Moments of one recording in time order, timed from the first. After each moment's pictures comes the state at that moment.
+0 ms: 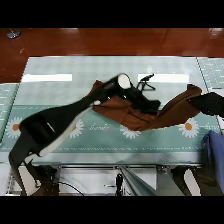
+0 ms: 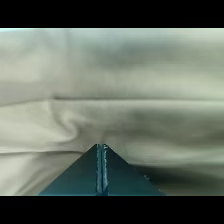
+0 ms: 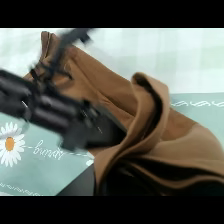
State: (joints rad) left arm -0.75 -1.95 1.80 0.61 -1.10 -1.49; right arm -0.33 -0.60 0.95 -0.87 1.43 1.41
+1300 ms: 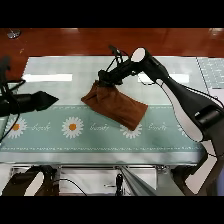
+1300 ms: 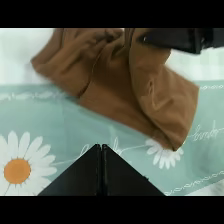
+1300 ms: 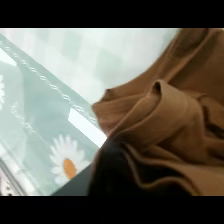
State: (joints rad) left arm 0.10 -0.72 0.79 0.89 -1.15 -1.40; right arm 0.46 -1.94 1.85 -0.73 1.14 1.51
